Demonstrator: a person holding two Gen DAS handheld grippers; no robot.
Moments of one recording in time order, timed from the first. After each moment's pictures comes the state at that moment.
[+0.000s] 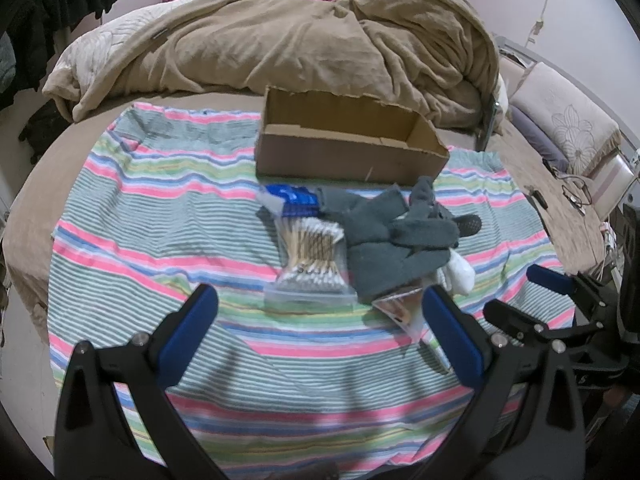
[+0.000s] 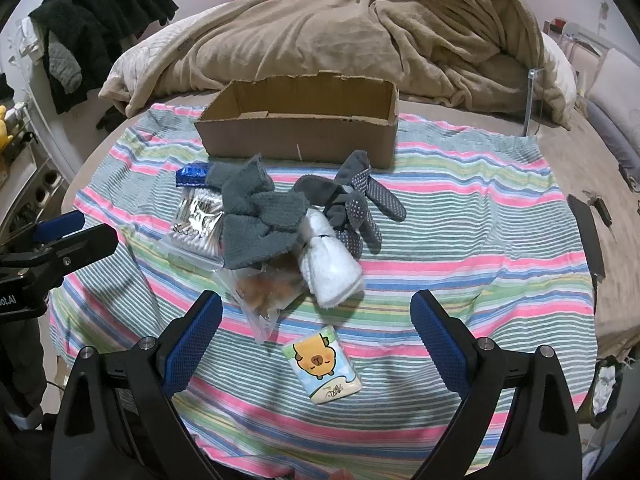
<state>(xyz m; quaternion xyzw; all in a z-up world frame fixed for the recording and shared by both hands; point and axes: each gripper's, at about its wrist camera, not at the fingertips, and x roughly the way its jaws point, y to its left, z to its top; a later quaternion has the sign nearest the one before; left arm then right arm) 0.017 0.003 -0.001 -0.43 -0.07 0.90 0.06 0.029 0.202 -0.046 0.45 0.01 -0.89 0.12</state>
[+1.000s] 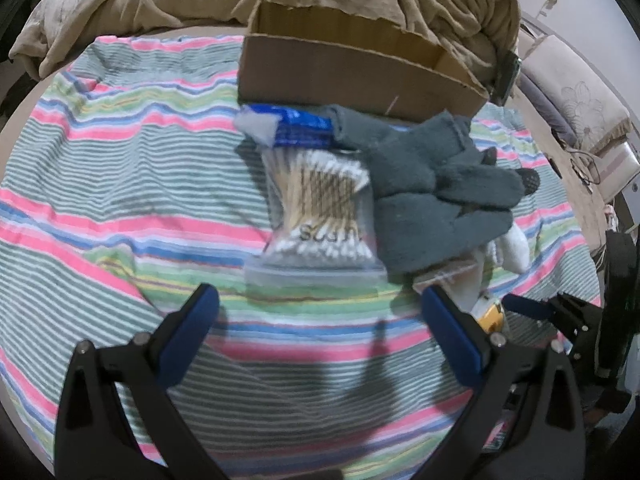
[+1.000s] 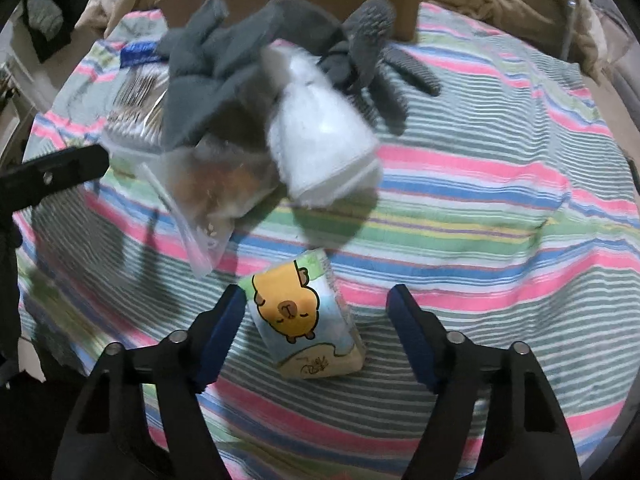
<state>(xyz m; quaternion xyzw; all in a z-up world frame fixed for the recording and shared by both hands) -0.030 0.006 -0.081 -0.51 -0.08 0.85 0.08 0.013 0.198 -0.139 0.57 0.05 -0.81 0.13</state>
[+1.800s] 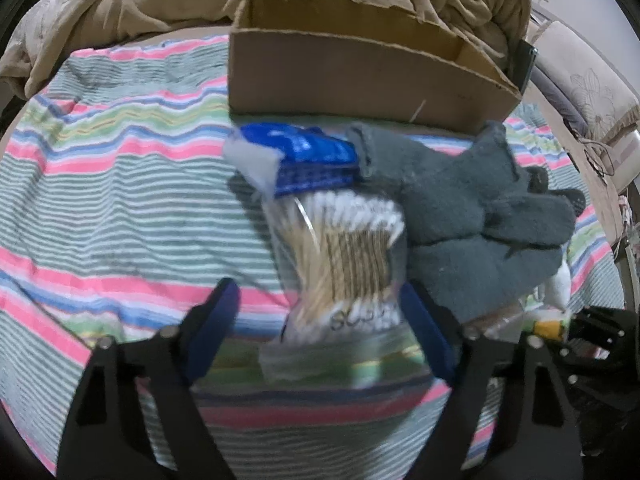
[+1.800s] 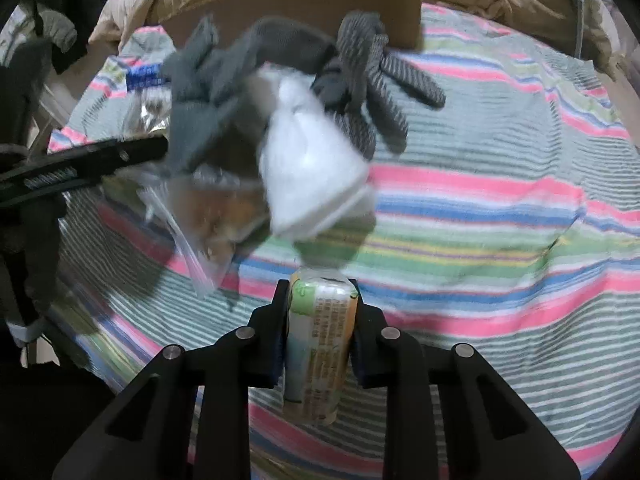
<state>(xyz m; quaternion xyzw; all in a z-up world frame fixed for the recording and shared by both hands) -0.081 0.000 -0.102 -0.52 -0.05 0.85 0.08 0.008 0.245 -0.123 0.55 0.00 -0.82 0.17</state>
